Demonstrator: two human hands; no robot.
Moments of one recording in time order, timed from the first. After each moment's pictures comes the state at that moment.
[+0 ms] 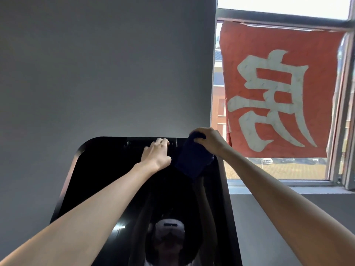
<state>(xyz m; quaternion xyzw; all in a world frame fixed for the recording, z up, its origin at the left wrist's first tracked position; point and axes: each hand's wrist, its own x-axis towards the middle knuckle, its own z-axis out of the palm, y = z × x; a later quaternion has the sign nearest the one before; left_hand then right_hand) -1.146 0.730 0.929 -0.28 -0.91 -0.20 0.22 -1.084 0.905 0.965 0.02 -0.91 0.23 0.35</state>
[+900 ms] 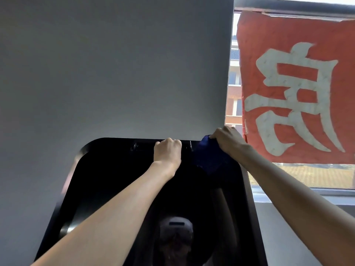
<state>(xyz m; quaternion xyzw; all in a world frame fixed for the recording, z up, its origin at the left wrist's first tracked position) -1.194 0.752 0.931 -0.22 -0.91 -0.08 0.34 -1.152 0.931 0.973 -0.08 -0.95 -0.10 0.29</state>
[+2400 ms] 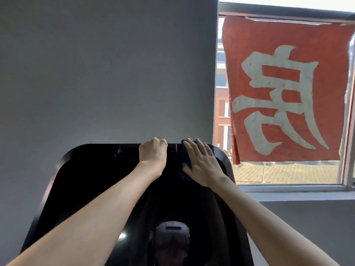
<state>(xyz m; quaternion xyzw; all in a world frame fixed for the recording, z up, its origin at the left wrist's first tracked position) -1.198 0.761 0.940 -0.19 -0.92 -0.07 0.34 -1.160 0.923 0.890 0.01 -0.91 -0.10 0.39</state>
